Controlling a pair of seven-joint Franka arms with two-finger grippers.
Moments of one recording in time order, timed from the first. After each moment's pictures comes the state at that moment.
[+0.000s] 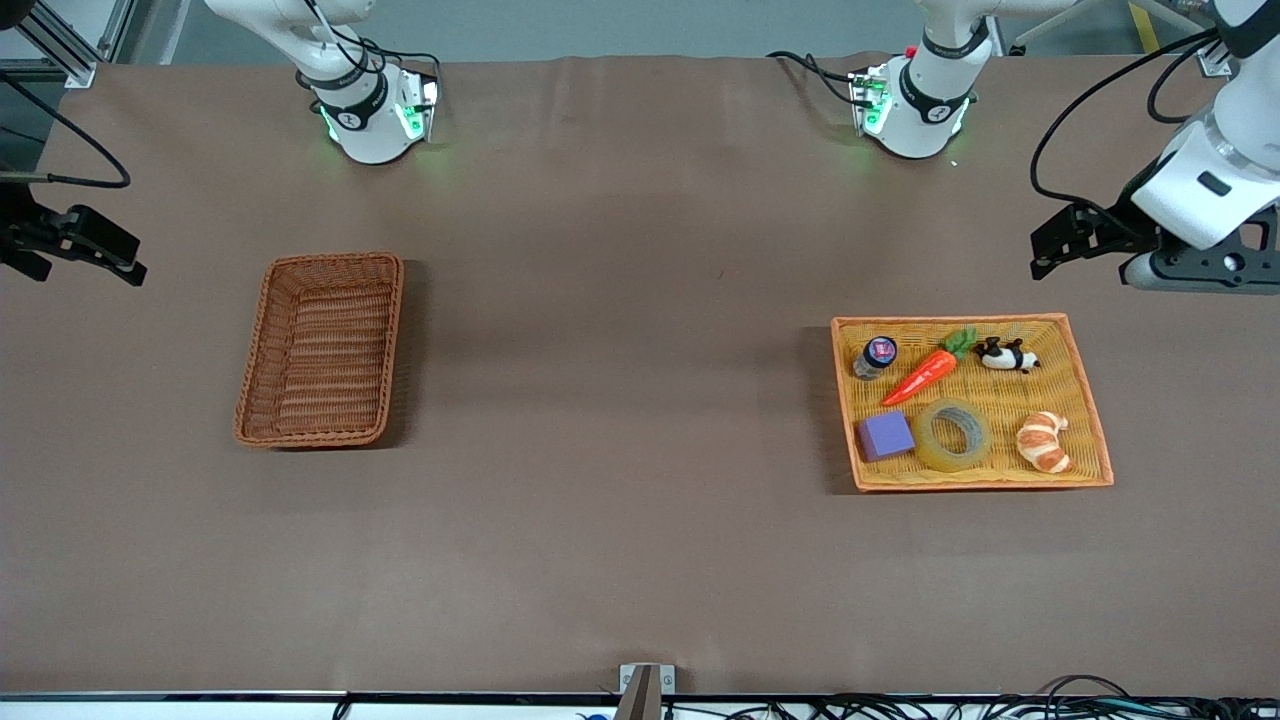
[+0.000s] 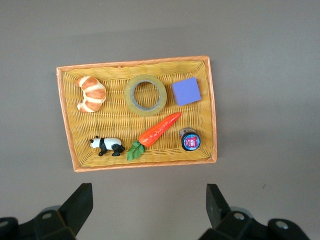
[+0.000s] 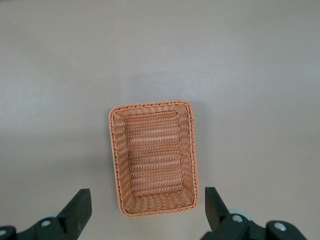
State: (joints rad) left arm -0.09 -0.02 -0.04 -1.68 -0.02 1.67 -0.06; right arm -0.03 0.02 0.04 -1.48 -0.04 1.54 0.06
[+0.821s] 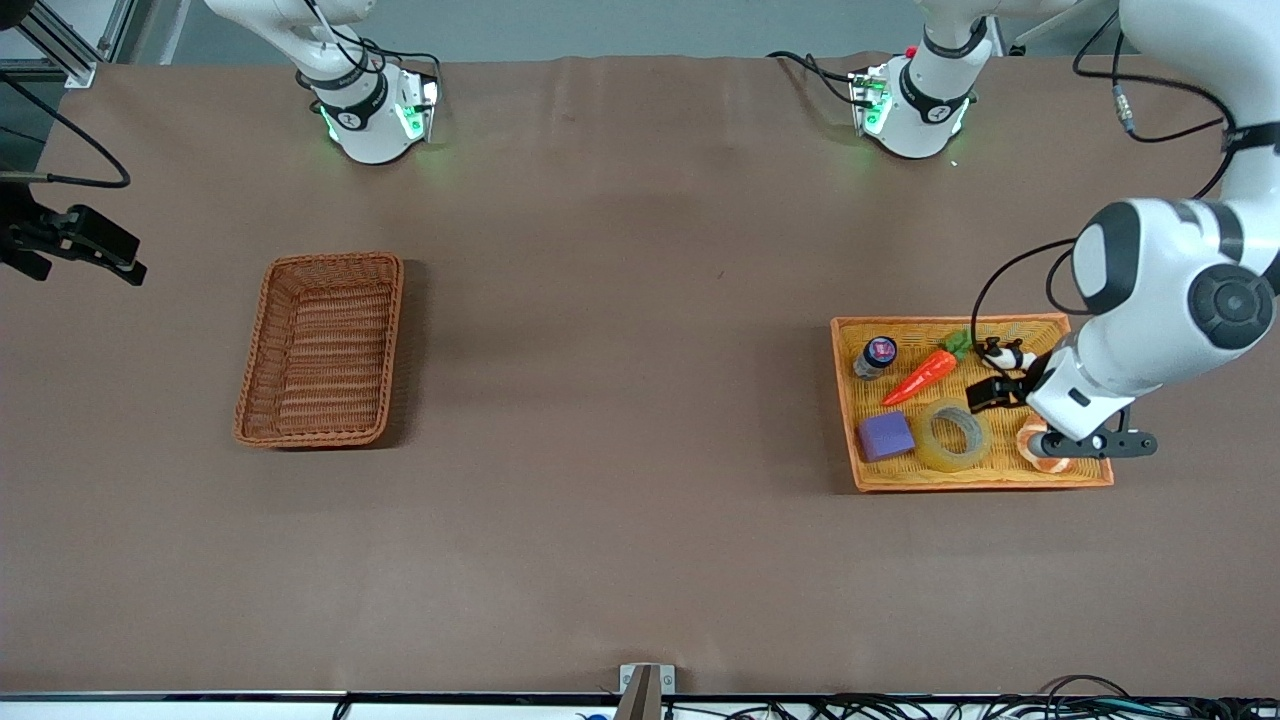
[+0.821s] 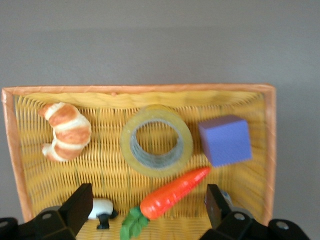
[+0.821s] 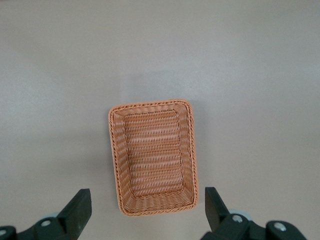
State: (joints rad) left arm -0.09 0.34 0.03 -1.80 -0.02 2.13 -0.06; right arm -0.03 0.02 0.04 -1.48 -0.04 1.54 0.06
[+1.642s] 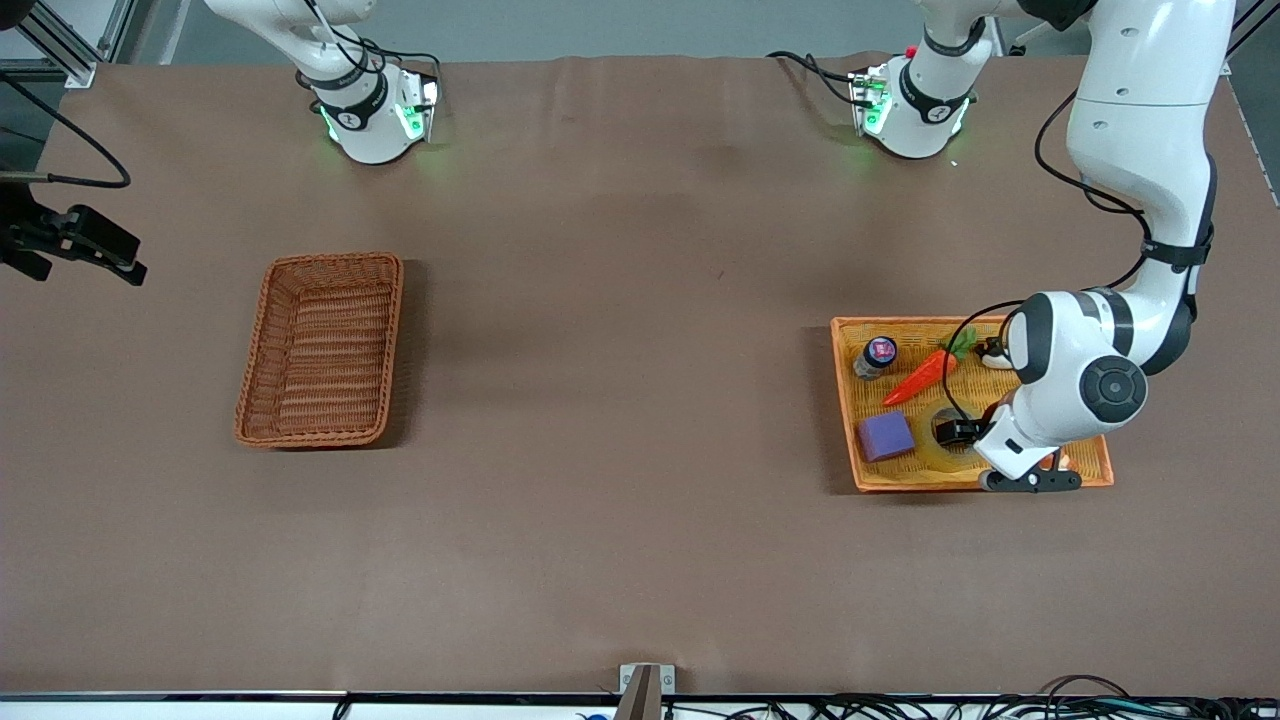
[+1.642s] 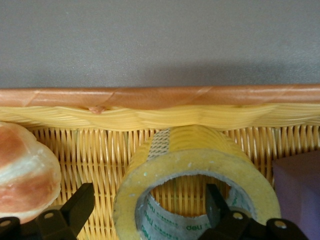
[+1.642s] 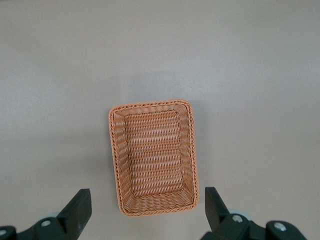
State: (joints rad) left arm -0.09 0.59 0.05 -1.82 0.02 2.35 -0.04; right arm -0.03 0.02 0.04 -1.48 -0.04 1.54 0.06
